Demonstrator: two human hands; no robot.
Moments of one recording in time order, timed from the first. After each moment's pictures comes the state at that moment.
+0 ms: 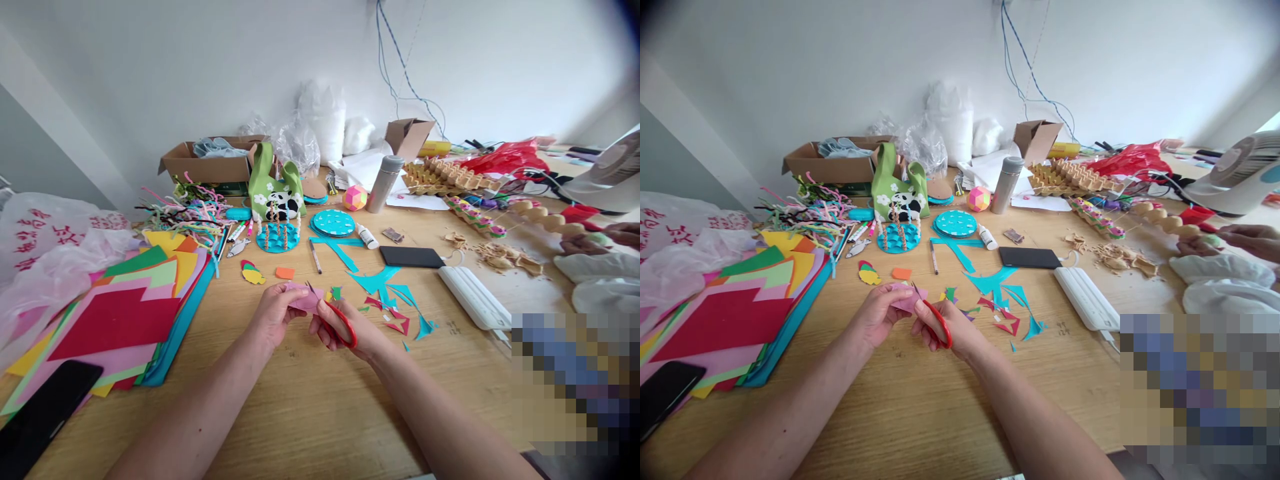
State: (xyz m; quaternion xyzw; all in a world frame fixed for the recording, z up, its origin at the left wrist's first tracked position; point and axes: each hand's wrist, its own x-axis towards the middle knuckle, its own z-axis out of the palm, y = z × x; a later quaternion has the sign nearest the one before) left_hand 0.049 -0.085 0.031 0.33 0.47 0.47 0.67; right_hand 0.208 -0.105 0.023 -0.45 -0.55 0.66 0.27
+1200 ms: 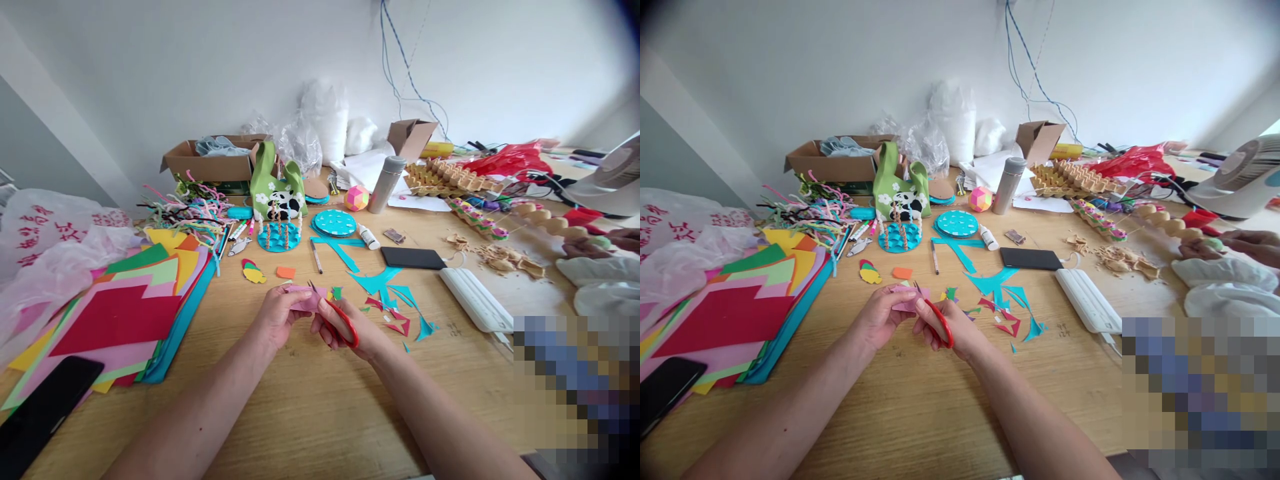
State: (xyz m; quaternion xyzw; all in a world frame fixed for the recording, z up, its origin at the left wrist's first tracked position) left_hand 0.054 -0.089 0.033 0.30 0.42 0.49 0.71; right_hand 0.209 -0.104 0.026 -0.46 -0.53 0.66 0.27
